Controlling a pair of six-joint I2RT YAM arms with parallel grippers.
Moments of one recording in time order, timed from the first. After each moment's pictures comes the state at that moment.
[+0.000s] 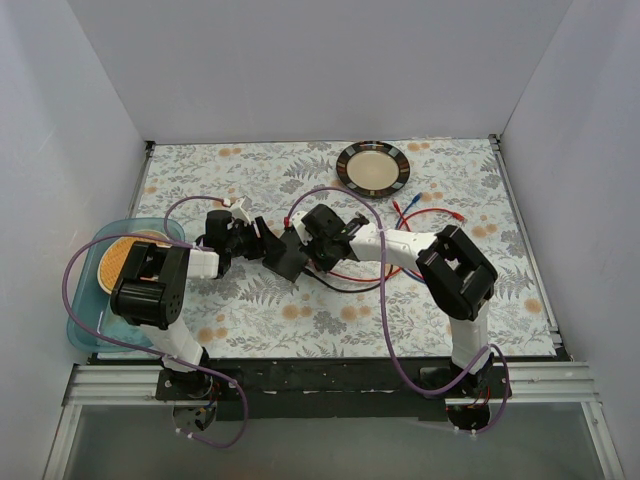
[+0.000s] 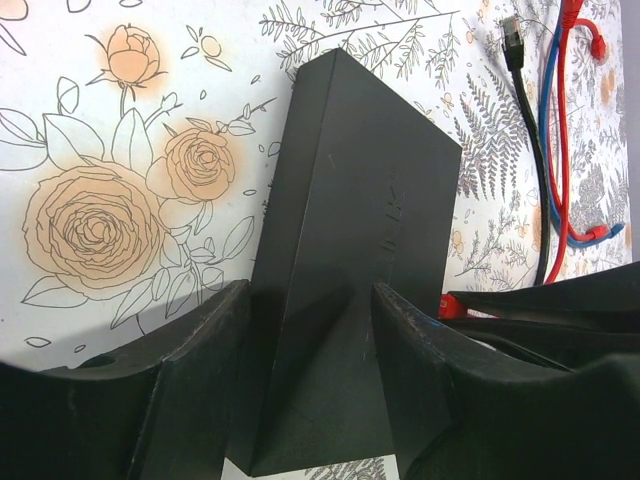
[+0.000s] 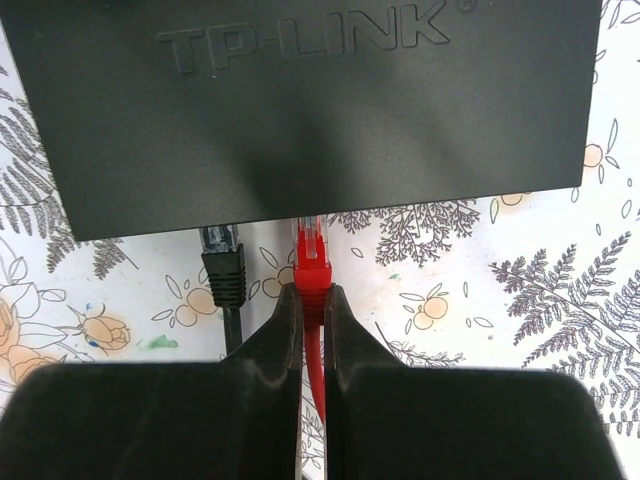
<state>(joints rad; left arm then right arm) -0.18 1.71 0.62 0.49 0.55 -0.51 0.88 1.95 1.32 -0.38 -0.04 -0.07</state>
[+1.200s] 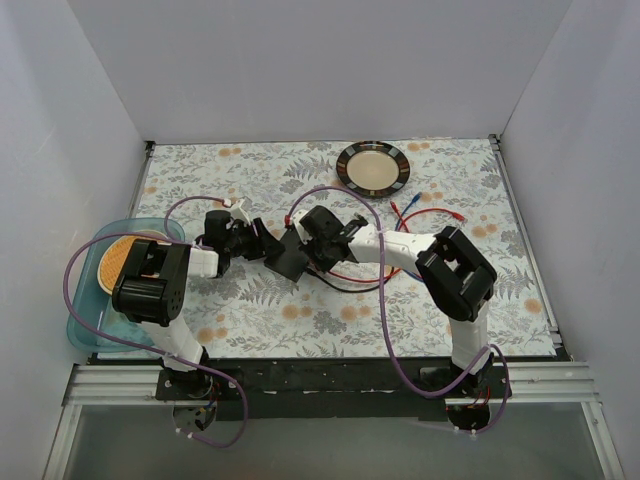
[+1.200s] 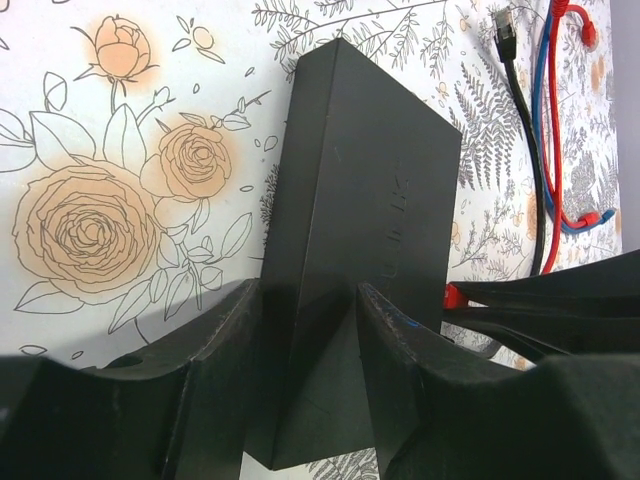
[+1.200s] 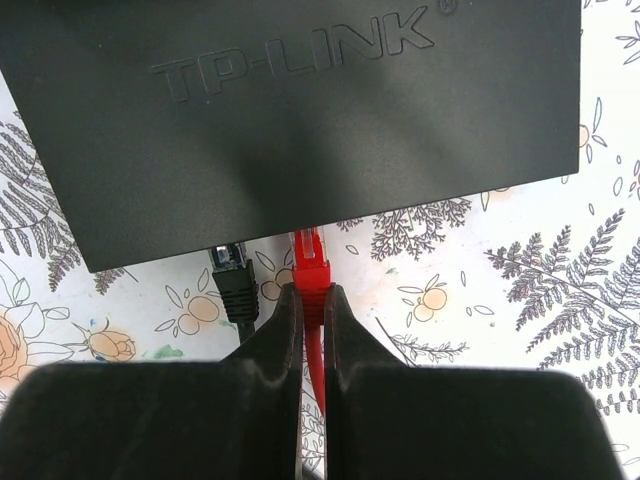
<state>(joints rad) -0.17 1.73 0.63 0.50 0.60 -0.51 0.89 1.94 1.31 -0.37 0.02 0.00</state>
